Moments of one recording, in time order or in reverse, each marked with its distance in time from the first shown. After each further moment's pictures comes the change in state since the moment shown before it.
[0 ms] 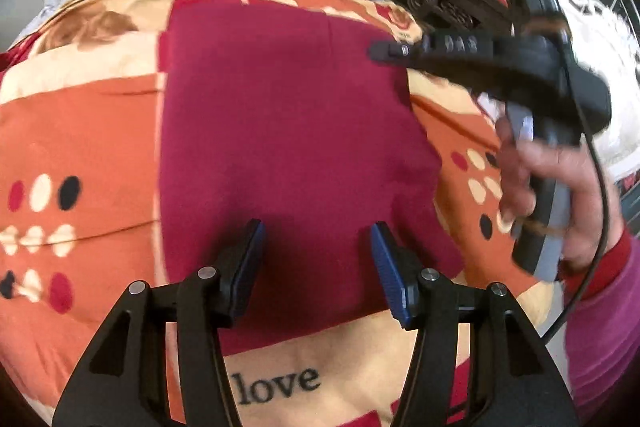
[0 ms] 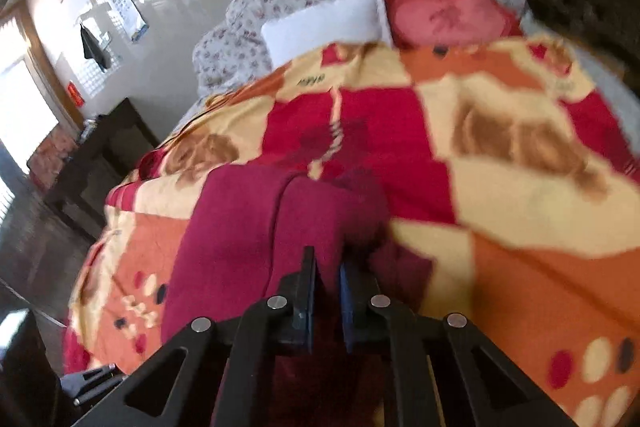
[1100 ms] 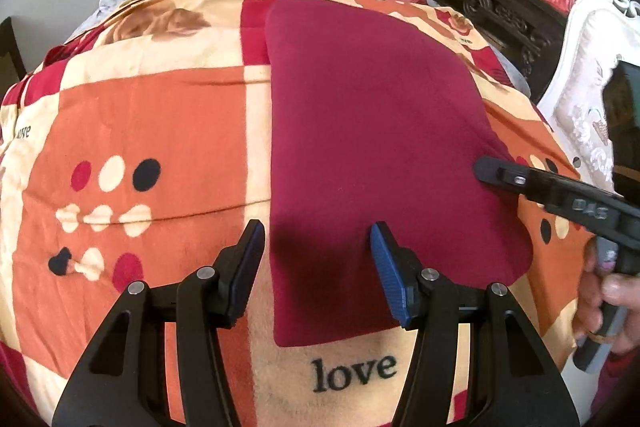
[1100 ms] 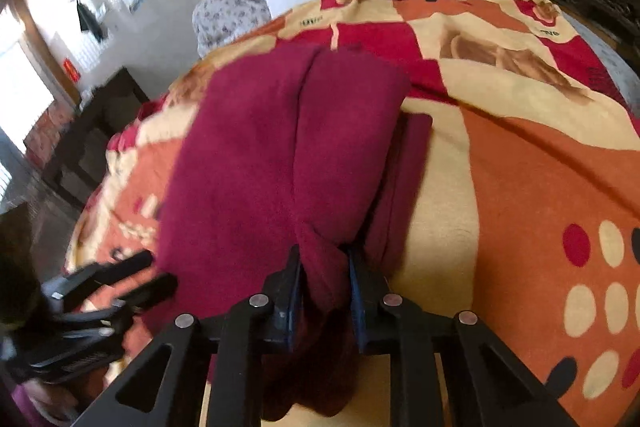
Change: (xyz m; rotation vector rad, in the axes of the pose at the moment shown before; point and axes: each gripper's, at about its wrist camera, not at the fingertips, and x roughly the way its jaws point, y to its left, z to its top) left arm -0.017 0.030 -0.013 -0.053 -0.035 0.219; right arm -0.028 0.008 -0.082 0.045 0.105 0.066
